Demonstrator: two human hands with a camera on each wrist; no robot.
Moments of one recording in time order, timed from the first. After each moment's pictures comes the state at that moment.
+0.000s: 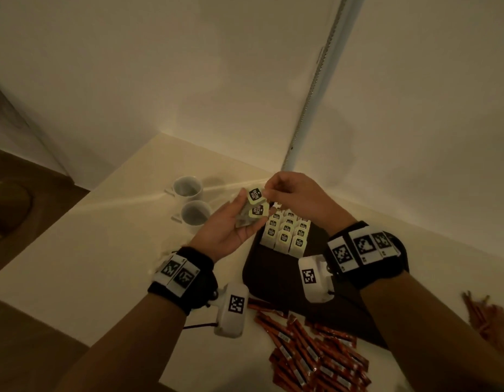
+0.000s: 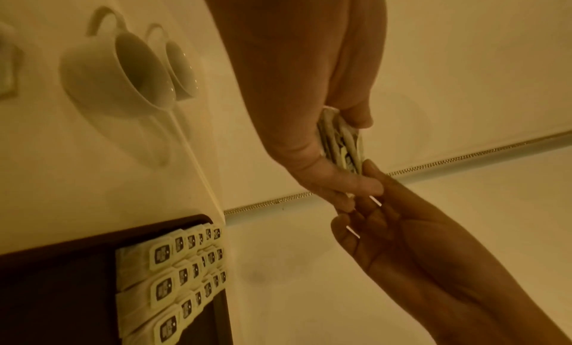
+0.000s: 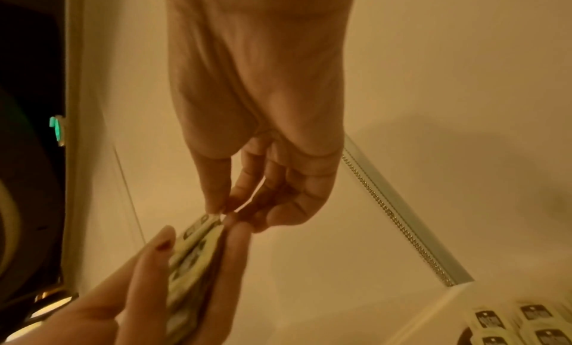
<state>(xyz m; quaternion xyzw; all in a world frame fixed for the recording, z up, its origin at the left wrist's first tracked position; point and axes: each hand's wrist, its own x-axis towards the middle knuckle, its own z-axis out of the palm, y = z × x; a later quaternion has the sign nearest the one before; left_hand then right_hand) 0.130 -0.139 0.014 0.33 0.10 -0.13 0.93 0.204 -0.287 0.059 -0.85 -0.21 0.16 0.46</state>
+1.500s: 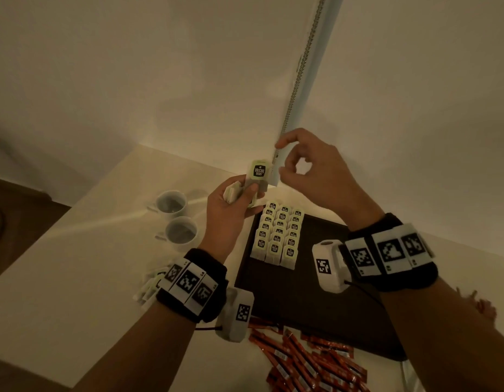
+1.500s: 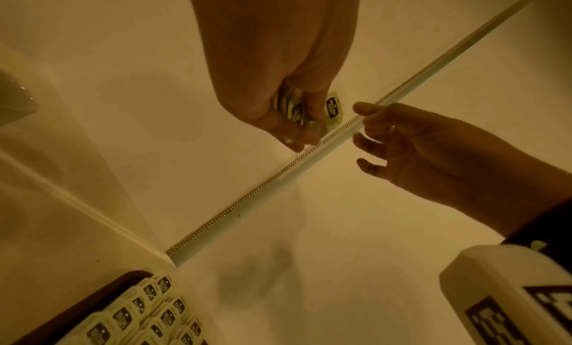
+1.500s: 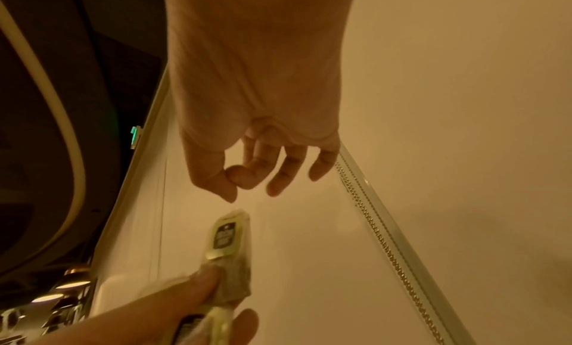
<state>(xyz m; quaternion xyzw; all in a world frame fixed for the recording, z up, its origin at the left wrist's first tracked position) 0.168 -0.159 0.034 0.53 0.05 0.12 0.84 0.214 -0.305 0.124 -0.88 -0.28 -0.07 0.39</state>
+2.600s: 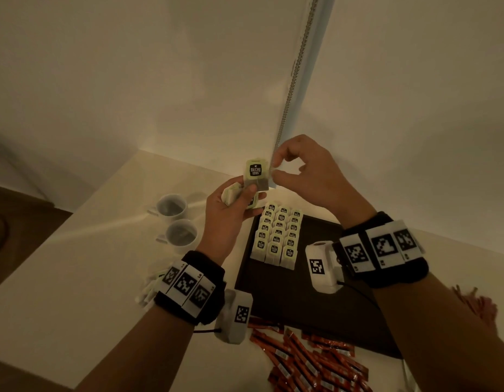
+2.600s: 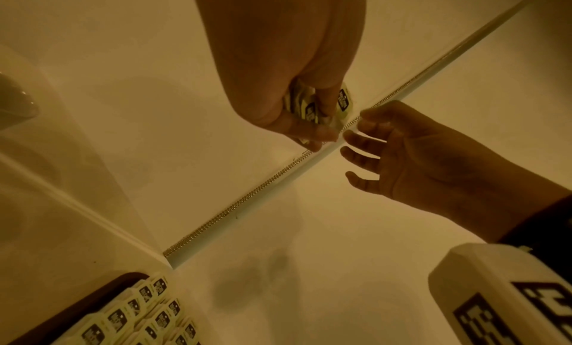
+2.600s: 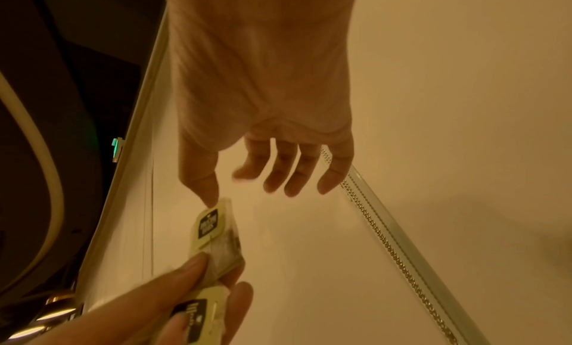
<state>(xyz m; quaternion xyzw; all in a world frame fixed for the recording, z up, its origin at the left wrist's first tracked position) 0.159 -0.161 0.043 0.51 0.02 0.11 0.85 0.217 -0.303 0.118 -0.87 -0.26 -0.07 0.40</state>
